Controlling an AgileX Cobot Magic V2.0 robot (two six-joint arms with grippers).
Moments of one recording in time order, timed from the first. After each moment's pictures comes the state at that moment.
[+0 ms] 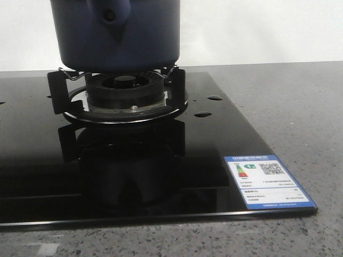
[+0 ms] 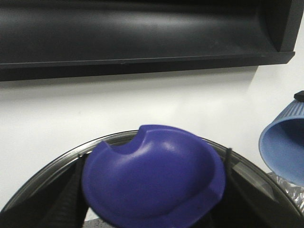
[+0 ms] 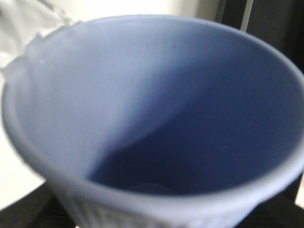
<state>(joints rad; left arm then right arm) -0.30 1.03 -1.02 -0.40 0.03 0.35 0.60 1.60 -1.47 -1.51 0.36 -0.23</state>
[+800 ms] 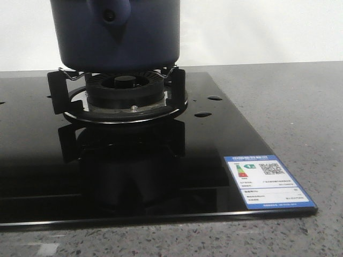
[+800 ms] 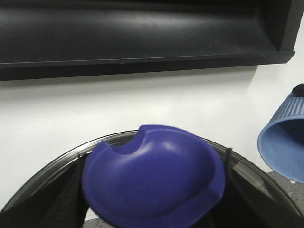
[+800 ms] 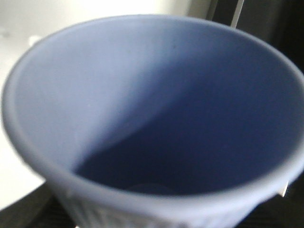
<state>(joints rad) -0.30 1.03 -1.02 -0.40 0.03 0.35 0.60 1.60 -1.47 -1.61 0.34 -0.23</state>
